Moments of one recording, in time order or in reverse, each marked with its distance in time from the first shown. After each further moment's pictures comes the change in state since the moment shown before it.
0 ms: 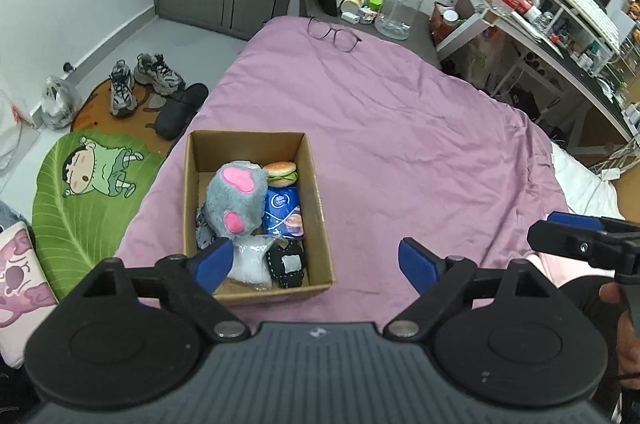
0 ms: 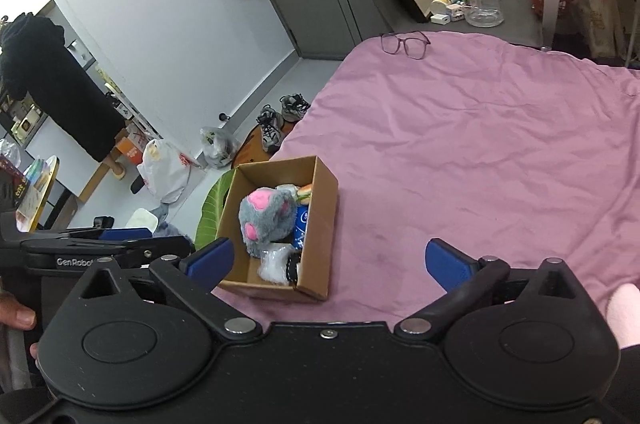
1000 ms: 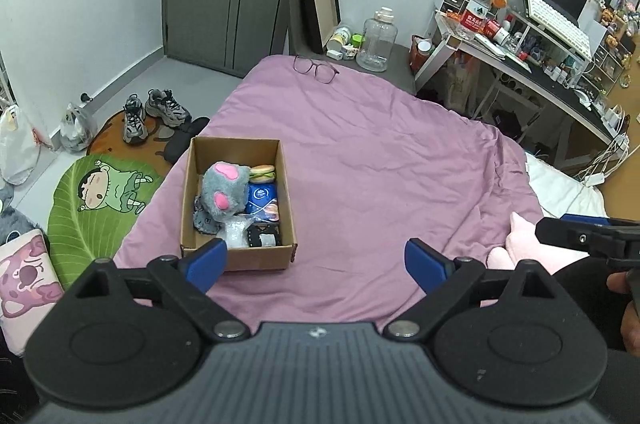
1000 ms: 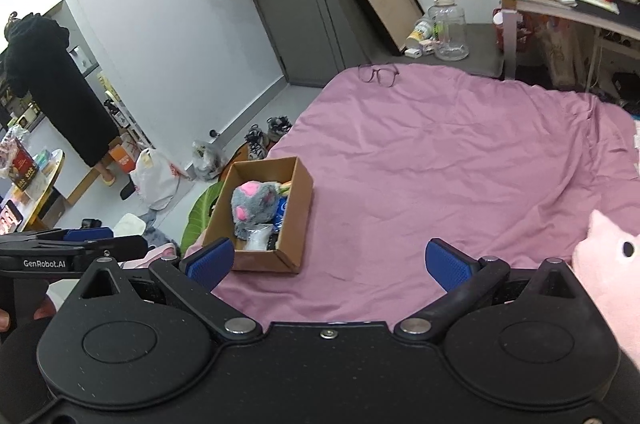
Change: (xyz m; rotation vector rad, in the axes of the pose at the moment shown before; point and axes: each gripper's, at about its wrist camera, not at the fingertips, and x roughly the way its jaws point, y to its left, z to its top) left arm -0.089 -0.059 -0.068 0.020 -0.139 0.029; right arm -0.100 -0.009 -0.051 -0.056 -0.105 -0.065
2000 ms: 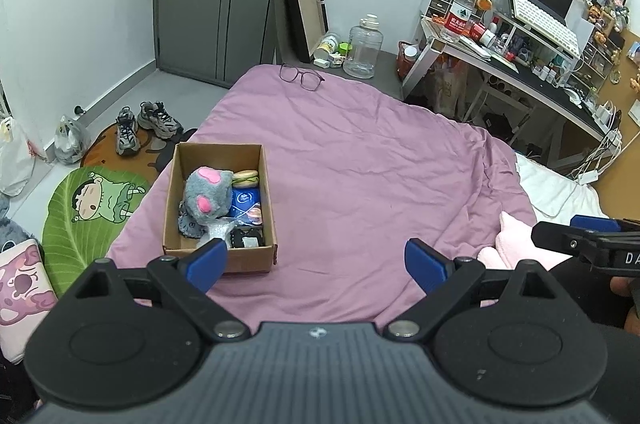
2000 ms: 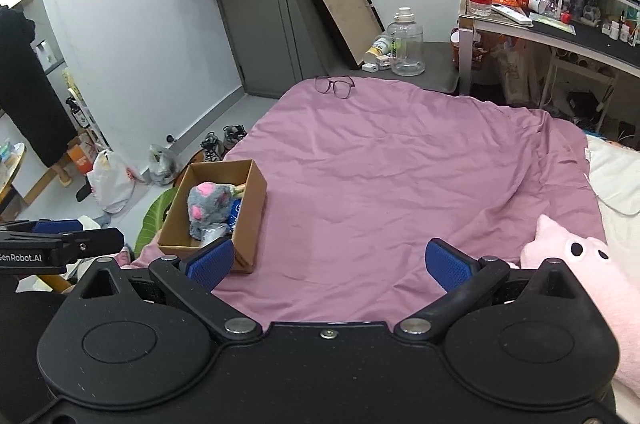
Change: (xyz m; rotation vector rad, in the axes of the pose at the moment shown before) left arm -0.003 -0.021 -0.016 0.020 -0.041 -0.013; right arm -0.015 0.002 -0.023 -0.028 -0.044 -0.153
